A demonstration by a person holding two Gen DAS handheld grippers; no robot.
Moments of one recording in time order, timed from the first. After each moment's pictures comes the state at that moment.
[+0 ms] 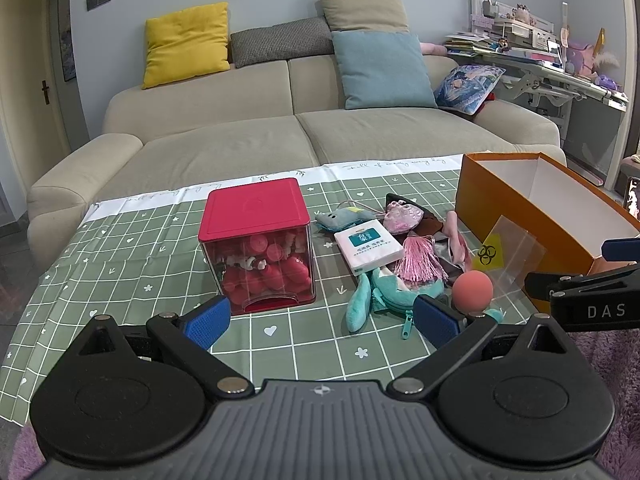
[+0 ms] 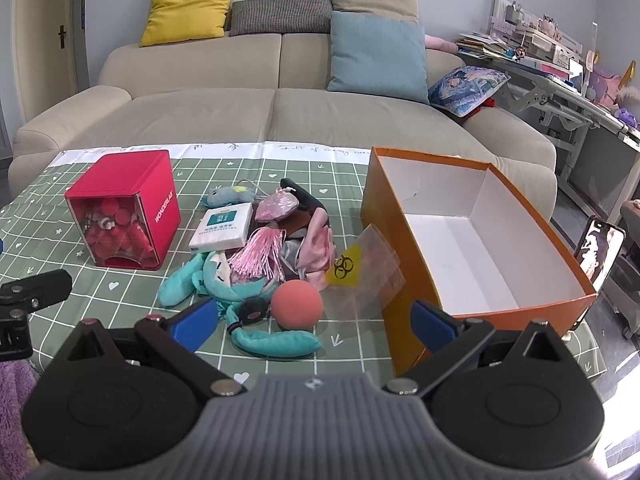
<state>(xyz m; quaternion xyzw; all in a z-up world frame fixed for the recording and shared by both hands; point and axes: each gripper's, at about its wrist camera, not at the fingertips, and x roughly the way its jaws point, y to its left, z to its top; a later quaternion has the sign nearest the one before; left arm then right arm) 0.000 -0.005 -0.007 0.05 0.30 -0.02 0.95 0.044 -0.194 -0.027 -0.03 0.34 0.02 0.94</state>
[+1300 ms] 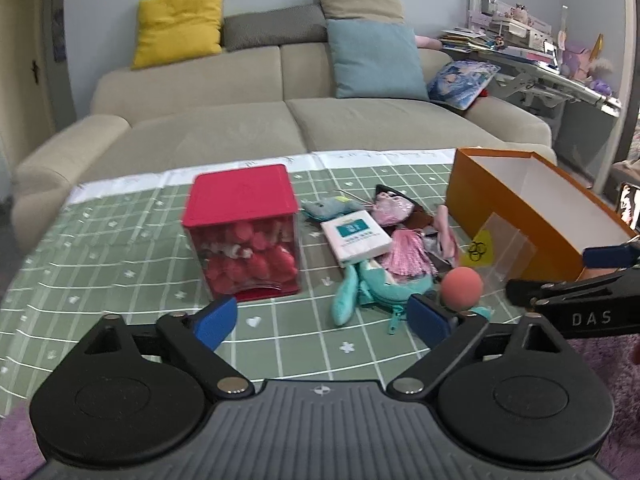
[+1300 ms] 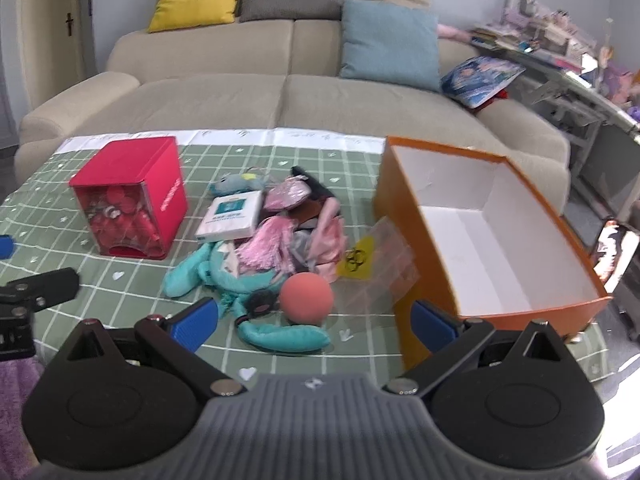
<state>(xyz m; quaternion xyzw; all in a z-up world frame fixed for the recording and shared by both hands) 0.006 -0.001 -0.012 0.02 0.32 -0.04 0.95 0.055 -0.194 -0.035 -0.03 0.37 0.05 0.93</state>
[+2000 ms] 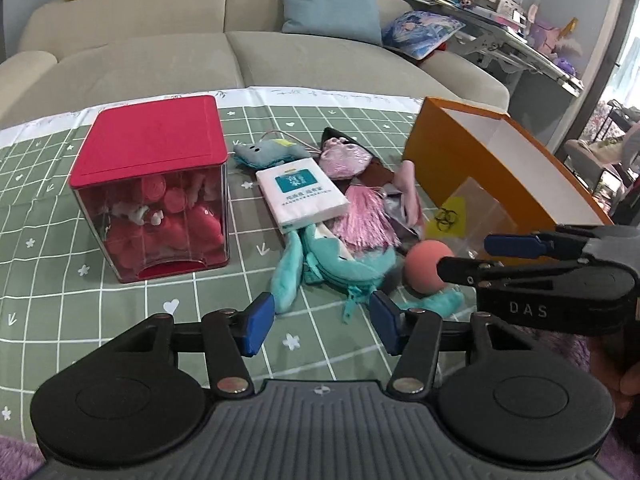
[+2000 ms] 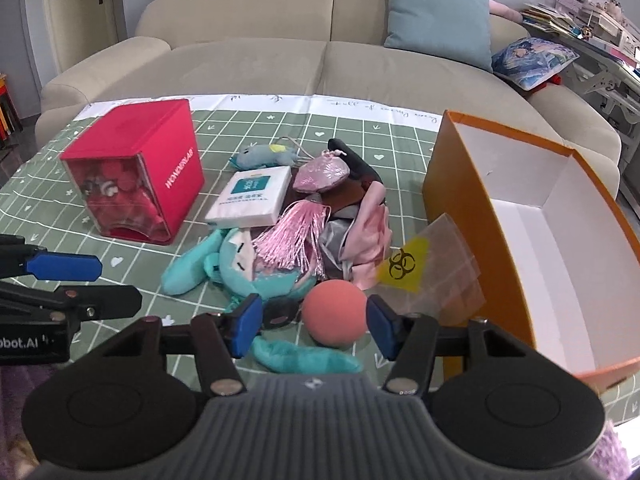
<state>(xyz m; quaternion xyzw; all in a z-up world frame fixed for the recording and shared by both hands) 0.078 0.001 -0.050 -0.03 0.42 -0.14 0.90 0.121 -0.183 -0.070 -0.05 0.41 0.10 0.91</state>
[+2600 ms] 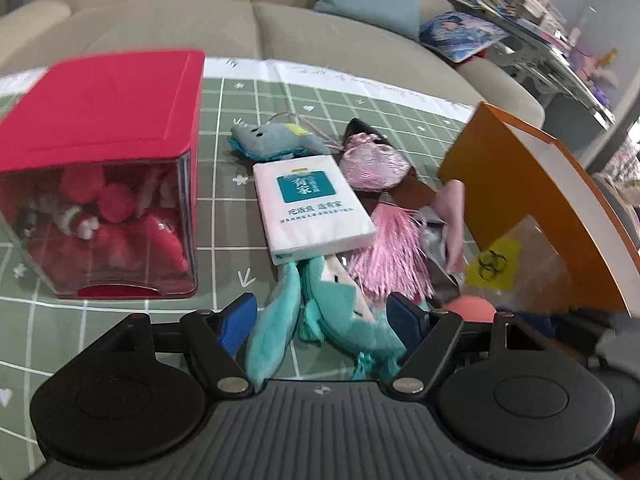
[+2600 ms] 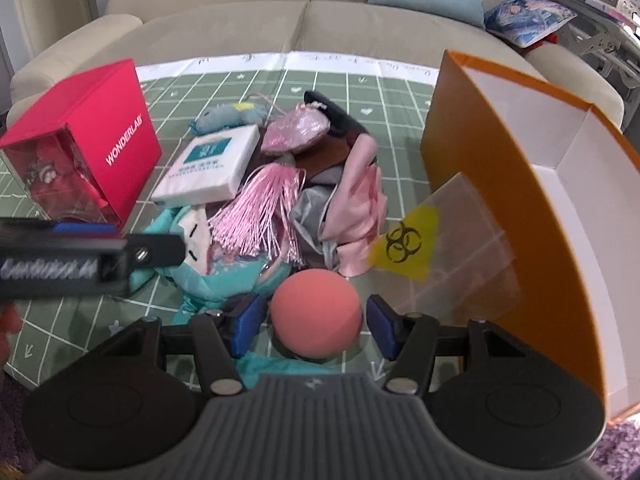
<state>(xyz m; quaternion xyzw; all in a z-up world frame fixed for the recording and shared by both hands) 0.153 -0.011 -0.095 -0.09 0.44 -0.11 0.88 0.168 -0.186 -0.116 -0.04 0.46 0.07 0.88</state>
